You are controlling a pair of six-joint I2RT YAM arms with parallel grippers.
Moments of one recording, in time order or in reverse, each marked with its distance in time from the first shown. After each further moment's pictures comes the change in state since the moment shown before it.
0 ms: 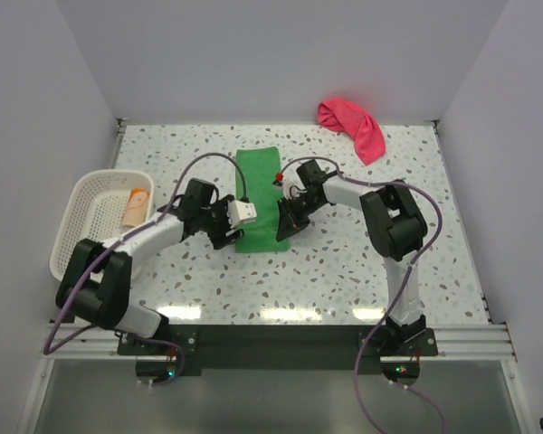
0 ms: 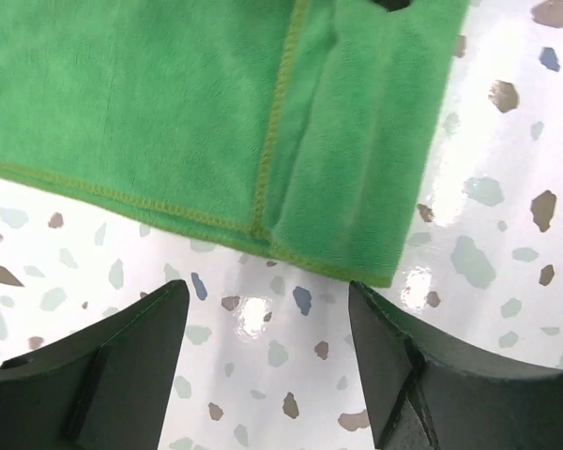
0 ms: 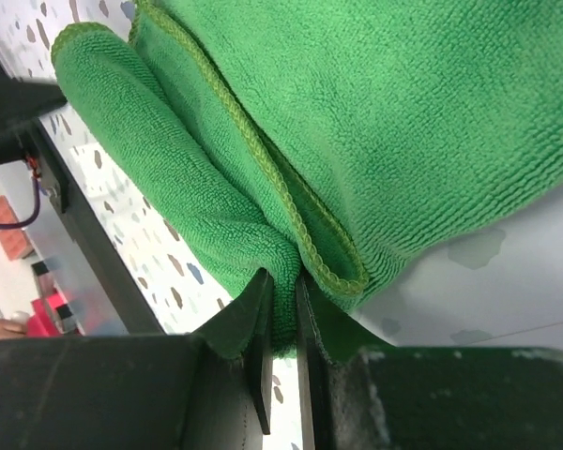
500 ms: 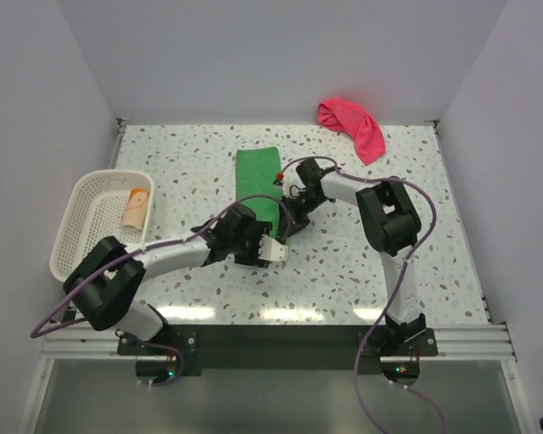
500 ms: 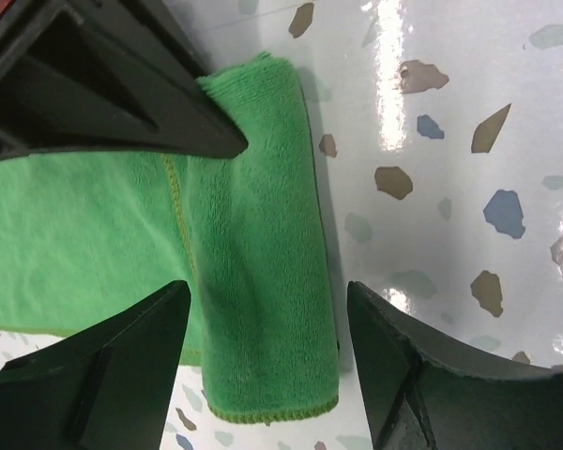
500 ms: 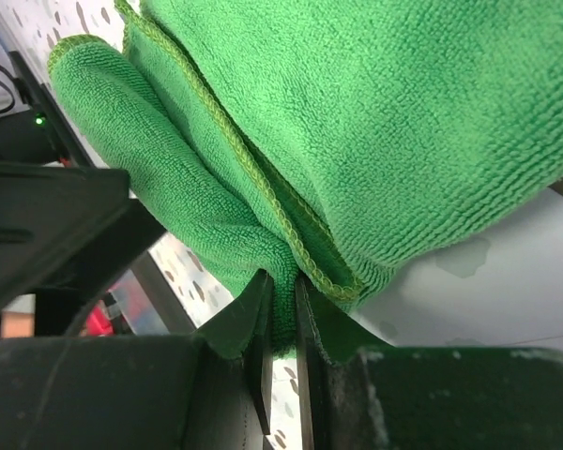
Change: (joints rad) left arm -0.365 -0.007 -0.092 0.190 -0.291 0.184; right arm -0.011 0.078 0.098 -0.117 -0.035 0.028
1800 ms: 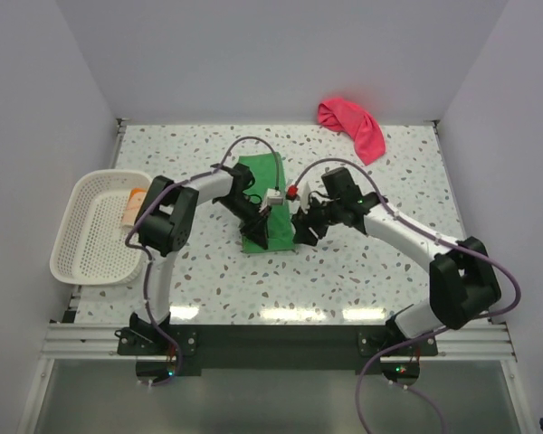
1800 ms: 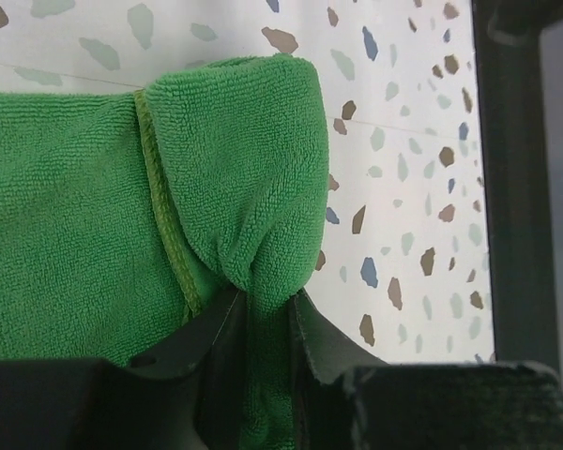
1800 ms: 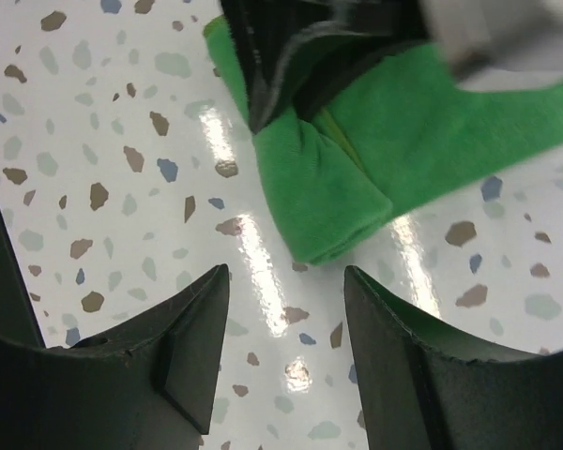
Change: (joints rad) left arm 0.280 0.685 0.750 -0.832 0.793 -0.040; right arm 0.033 -0.715 -0.493 0.249 0.224 -0.473
